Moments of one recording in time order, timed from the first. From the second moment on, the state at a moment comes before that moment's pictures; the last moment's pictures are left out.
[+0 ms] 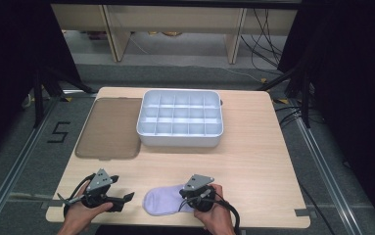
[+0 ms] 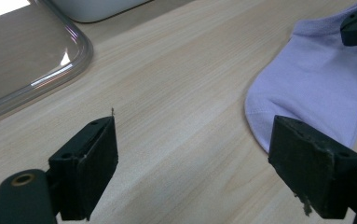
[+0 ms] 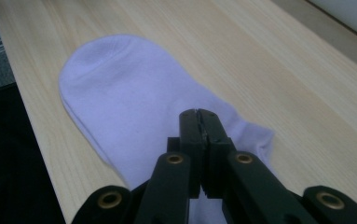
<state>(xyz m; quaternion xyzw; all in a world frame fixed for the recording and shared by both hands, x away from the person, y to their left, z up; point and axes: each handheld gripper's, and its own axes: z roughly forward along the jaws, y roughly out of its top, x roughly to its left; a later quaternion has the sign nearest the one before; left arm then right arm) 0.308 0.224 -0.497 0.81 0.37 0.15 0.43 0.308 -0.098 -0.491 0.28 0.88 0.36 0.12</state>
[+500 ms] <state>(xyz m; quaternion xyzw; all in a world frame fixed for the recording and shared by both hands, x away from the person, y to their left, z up) 0.307 0.223 -0.496 0.81 0.37 0.15 0.42 0.322 -0.090 -0.505 0.26 0.90 0.33 0.11</state>
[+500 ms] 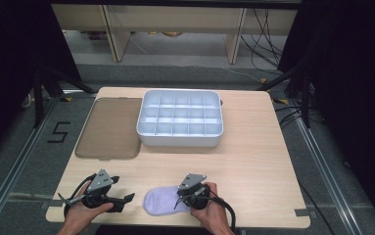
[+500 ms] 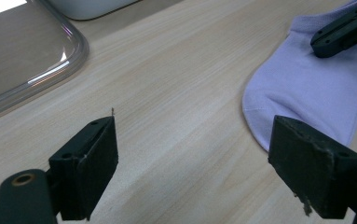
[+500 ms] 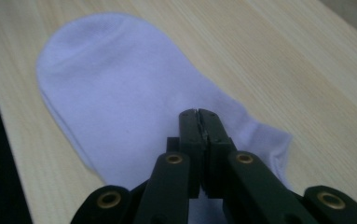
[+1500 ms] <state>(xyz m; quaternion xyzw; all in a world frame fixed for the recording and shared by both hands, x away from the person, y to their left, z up) 0.323 0.178 -0.501 0.83 0.34 0.10 0.44 0.339 -0.136 -0.502 0.33 0.88 0.32 0.12</state>
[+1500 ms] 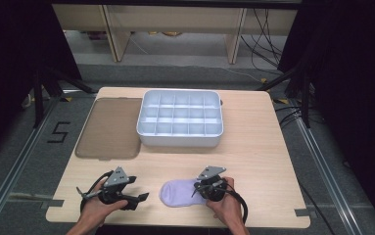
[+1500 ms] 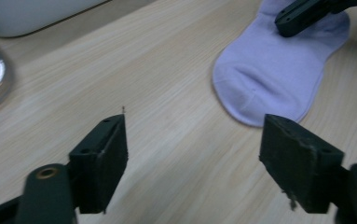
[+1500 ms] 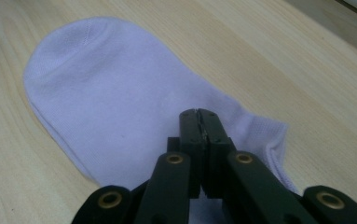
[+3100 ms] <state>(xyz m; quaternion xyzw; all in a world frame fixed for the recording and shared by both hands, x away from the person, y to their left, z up) 0.338 0.125 -0.500 0.87 0.25 0.07 0.42 0.322 -0.113 -0.502 0.29 0.90 0.32 0.10</state>
